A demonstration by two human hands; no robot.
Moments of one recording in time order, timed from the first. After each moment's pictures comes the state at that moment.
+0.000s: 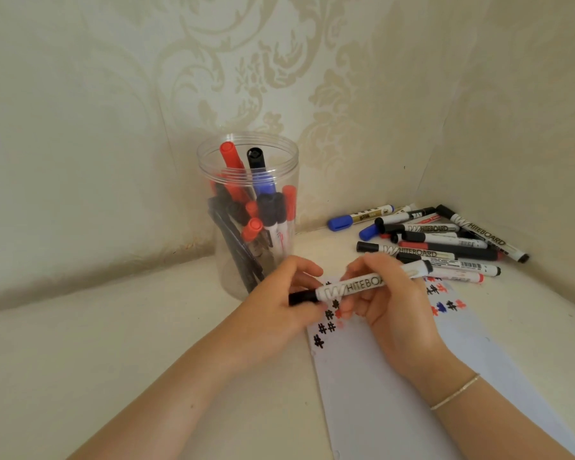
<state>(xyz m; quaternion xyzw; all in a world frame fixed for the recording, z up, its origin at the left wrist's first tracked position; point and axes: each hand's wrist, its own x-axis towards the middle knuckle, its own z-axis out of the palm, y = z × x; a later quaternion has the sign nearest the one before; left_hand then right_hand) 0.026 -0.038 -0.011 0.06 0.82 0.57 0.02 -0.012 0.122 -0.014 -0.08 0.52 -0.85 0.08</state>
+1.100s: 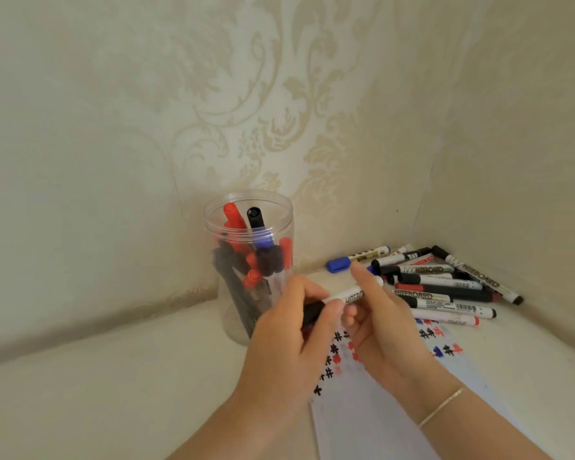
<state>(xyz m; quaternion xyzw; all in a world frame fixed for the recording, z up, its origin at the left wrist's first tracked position) 0.043 -0.006 0.021 0.10 0.81 0.52 -0.27 -0.023 0.109 0.018 0.03 0.47 -0.88 0.10</state>
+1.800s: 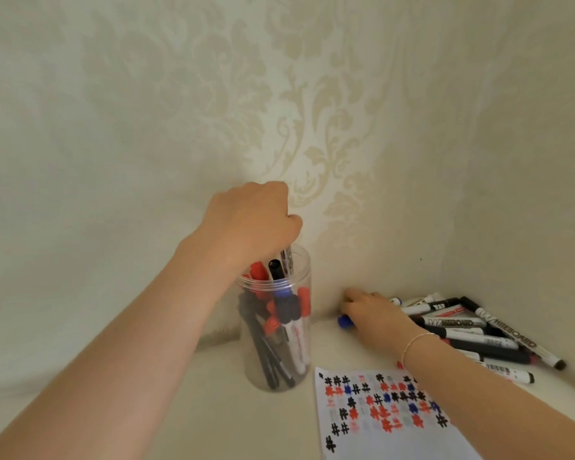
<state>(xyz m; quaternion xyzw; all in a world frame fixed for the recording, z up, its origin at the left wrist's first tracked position) -0.017 -0.060 0.183 -0.08 0.97 -0.01 -0.22 -0.145 0.101 0.003 -0.38 0.92 0.06 -0.09</state>
